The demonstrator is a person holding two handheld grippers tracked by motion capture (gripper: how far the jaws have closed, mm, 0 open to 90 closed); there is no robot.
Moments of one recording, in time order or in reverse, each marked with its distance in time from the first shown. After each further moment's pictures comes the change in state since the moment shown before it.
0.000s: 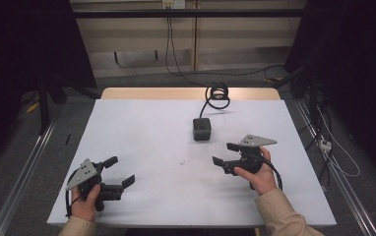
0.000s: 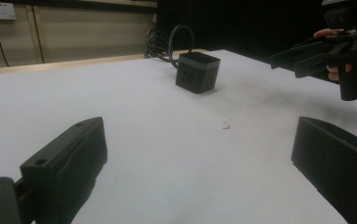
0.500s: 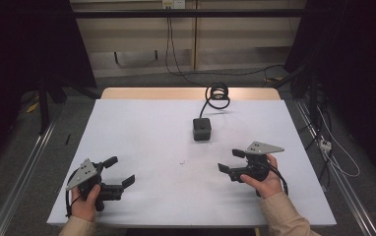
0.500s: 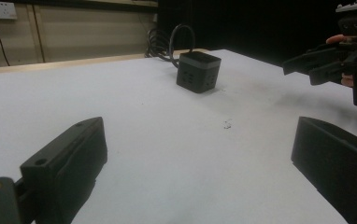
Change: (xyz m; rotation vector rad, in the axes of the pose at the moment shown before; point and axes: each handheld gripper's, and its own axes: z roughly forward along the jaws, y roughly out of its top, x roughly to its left) left arm 0.000 0.000 0.000 0.004 0.003 0.000; right arm 0.000 -0.018 -0.019 0.003 0.000 0.003
